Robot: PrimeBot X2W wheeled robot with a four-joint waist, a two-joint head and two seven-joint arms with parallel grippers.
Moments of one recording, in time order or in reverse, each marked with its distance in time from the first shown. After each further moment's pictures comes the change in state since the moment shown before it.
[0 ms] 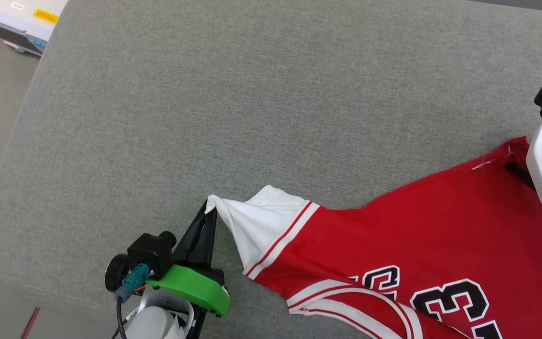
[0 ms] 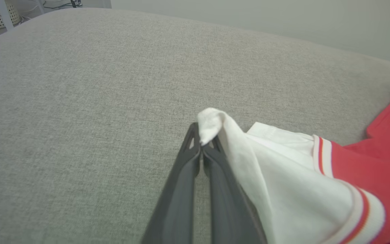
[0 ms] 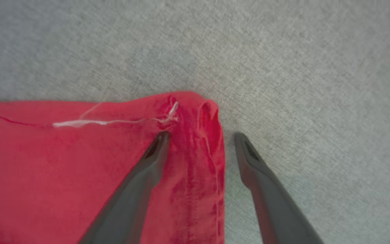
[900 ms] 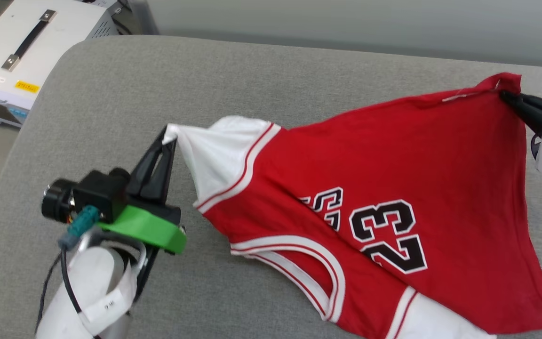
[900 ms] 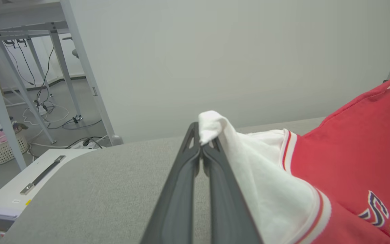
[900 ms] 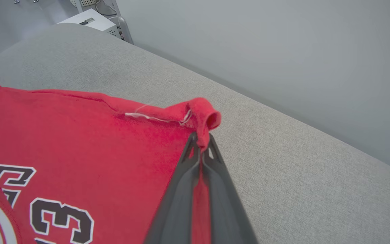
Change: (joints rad) left arm -0.153 0.150 0.052 -0.134 0.049 -0.027 0.073; right arm -0.023 -0.059 0.020 -0.151 0.227 0.000 -0.471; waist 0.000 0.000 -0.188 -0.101
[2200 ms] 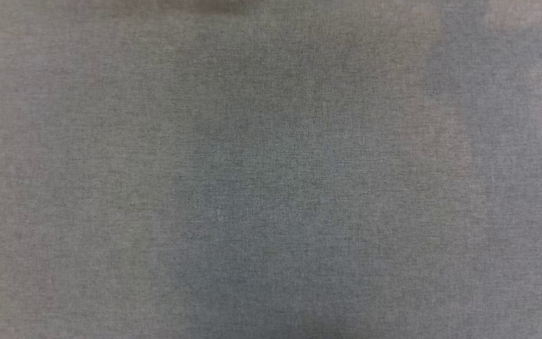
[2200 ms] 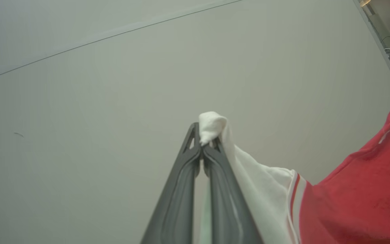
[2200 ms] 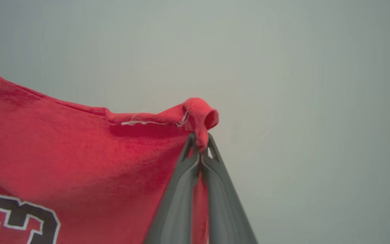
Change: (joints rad) left arm -1.583 0.123 -0.266 0.405 -0.148 -0.051 0.129; right arm -0.903 0.201 -0.237 0.189 -0.345 0.000 -0.125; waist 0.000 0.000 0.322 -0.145
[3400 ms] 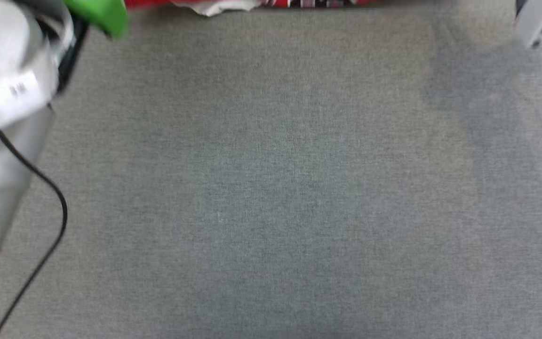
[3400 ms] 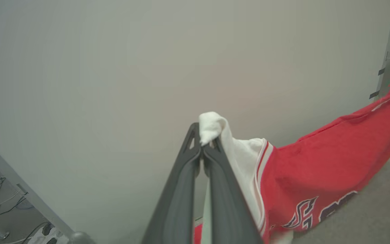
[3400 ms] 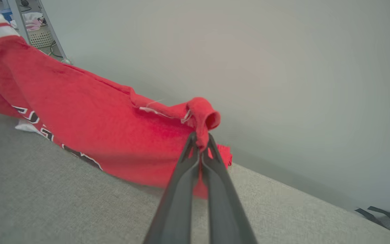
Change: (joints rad) left arm 0.676 0.117 -0.135 -0.016 -0.131 0.064 -0.167; right arm 0.348 0.005 0.537 0.263 0.302 0.000 -0.337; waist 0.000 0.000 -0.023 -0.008
